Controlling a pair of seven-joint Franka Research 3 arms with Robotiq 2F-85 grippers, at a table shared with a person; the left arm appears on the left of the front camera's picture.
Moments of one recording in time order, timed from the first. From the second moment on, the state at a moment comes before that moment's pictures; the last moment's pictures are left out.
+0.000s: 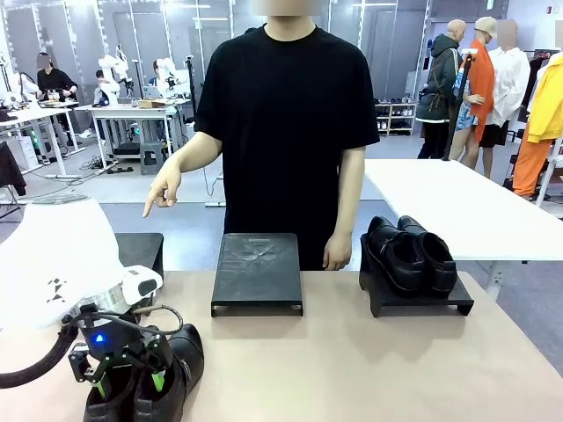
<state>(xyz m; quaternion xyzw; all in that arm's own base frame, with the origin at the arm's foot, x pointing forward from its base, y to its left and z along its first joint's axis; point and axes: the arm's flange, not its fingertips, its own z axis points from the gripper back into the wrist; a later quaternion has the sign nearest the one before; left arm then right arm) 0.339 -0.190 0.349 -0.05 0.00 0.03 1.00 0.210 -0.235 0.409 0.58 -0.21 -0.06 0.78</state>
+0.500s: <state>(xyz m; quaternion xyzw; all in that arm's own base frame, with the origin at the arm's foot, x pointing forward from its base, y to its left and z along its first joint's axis) 0.337 -0.194 0.342 -0.04 0.01 0.01 1.00 0.210 -0.235 0.409 0.58 -0.21 -0.06 0.78</state>
